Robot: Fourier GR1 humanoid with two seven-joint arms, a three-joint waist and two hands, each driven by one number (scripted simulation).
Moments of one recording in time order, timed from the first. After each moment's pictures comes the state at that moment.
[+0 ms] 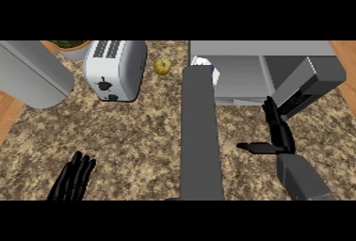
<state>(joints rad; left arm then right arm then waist) 0.53 0.11 -0.40 -2.26 -0.11 0.05 -0.09 -0.57 -0.18 -0.32 -0.23 0.10 0.04 -0.95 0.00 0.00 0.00</state>
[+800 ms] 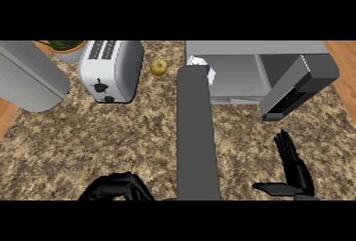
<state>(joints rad) 0.29 0.11 -0.46 -2.06 -0.13 -0.04 -0.01 -0.21 -0.18 -0.23 -0.50 0.06 0.23 -0.98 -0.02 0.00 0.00</state>
